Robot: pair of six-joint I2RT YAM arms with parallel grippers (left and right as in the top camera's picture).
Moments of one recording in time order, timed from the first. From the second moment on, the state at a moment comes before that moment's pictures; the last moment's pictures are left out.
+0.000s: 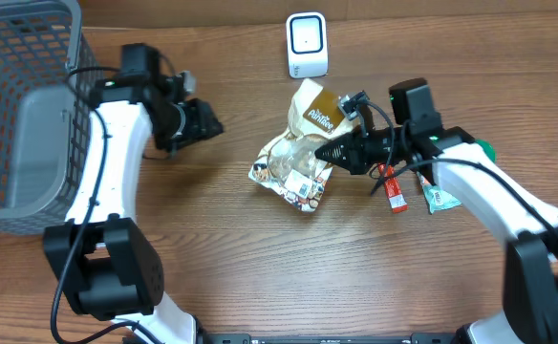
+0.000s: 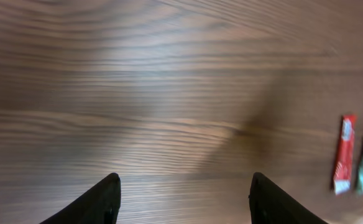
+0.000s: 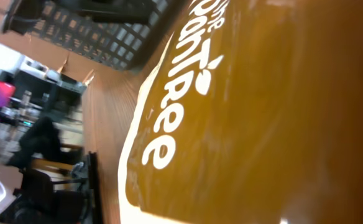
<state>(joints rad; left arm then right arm) 0.12 1.82 1.58 -1.08 0.33 -0.15 0.32 1.69 1.12 -0.27 -0.96 0.03</state>
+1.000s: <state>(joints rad) 0.22 1.82 1.58 -1.05 0.31 -0.16 0.44 1.43 1.68 -0.64 -0.40 -0.30</state>
